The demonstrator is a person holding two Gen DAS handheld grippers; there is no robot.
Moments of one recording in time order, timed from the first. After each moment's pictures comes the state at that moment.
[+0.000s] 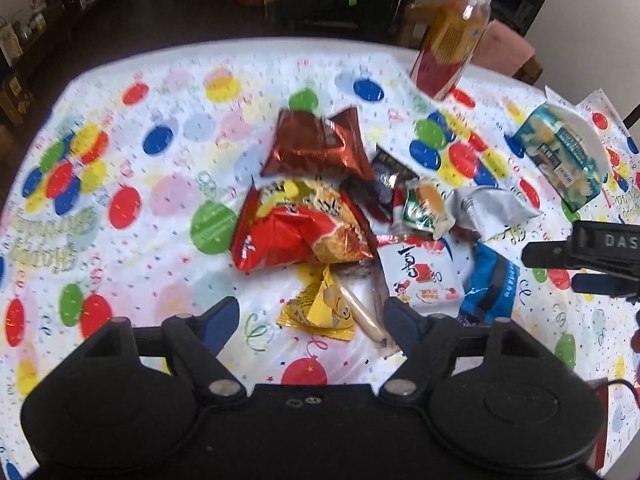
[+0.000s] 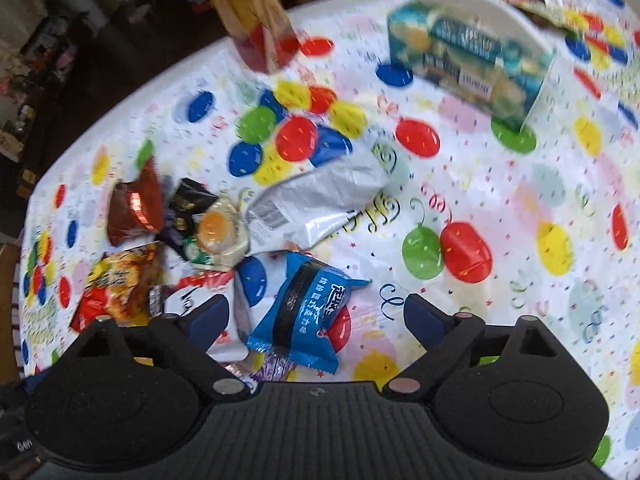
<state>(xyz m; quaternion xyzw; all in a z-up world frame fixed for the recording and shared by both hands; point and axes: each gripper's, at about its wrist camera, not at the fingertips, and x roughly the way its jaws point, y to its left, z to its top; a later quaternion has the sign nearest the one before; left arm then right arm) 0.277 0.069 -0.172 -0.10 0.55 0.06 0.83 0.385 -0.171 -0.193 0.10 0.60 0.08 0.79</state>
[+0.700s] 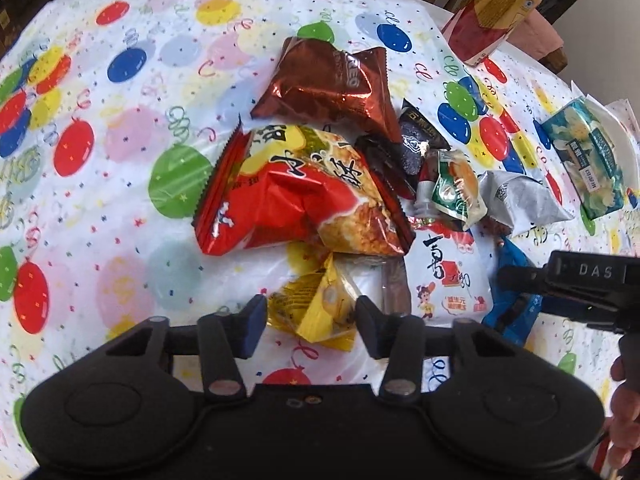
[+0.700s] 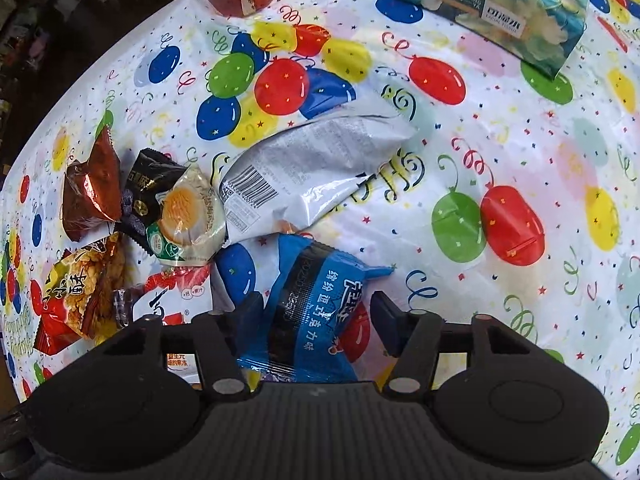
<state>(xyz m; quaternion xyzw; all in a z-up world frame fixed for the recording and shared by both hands) 0.307 0.084 -0.226 -0.18 0.60 0.05 0.78 0.405 -0.151 -0.241 0.11 0.65 0.06 0.75</state>
